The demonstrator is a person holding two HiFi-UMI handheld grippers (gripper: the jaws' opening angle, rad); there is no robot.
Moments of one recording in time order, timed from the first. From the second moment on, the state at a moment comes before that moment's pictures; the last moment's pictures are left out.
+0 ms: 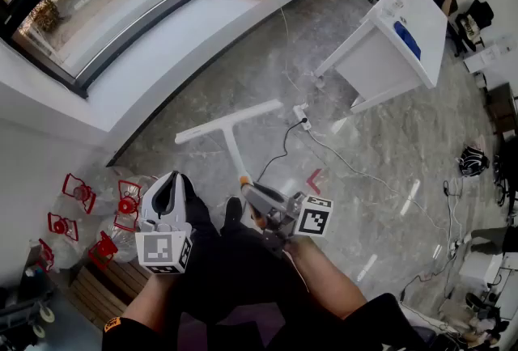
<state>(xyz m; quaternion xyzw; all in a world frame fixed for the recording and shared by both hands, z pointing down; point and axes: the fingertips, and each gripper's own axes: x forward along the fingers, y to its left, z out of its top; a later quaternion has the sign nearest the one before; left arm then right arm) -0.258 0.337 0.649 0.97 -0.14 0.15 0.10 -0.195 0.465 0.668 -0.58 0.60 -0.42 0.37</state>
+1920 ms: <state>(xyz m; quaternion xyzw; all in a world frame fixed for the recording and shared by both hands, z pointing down) -0.219 0.022 0.586 0.96 -0.24 0.08 0.09 -0.108 0.150 0.604 -0.54 0.66 -0.39 0.35</state>
